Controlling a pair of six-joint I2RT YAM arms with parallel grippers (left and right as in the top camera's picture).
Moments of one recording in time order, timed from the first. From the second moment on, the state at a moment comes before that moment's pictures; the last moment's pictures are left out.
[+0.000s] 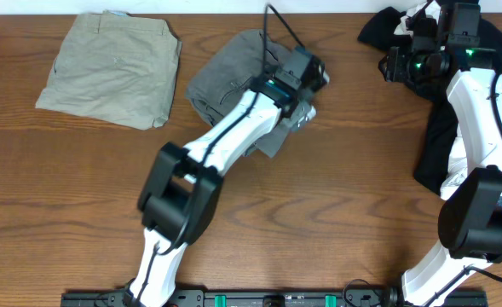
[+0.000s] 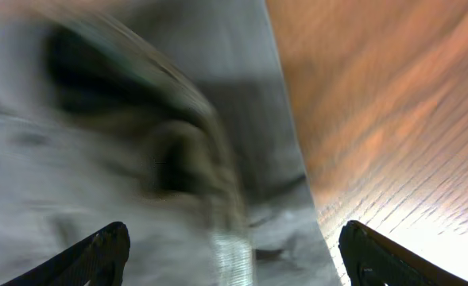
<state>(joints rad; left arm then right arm) -0.63 2.18 1.76 -0.65 -0.12 0.31 -0.10 1.90 1.64 -0.73 -0.29 0.01</state>
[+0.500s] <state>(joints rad) -0.63 2.24 1.76 -0.66 -0.14 0.33 -0.10 1.90 1.64 -0.73 -0.29 0.01</state>
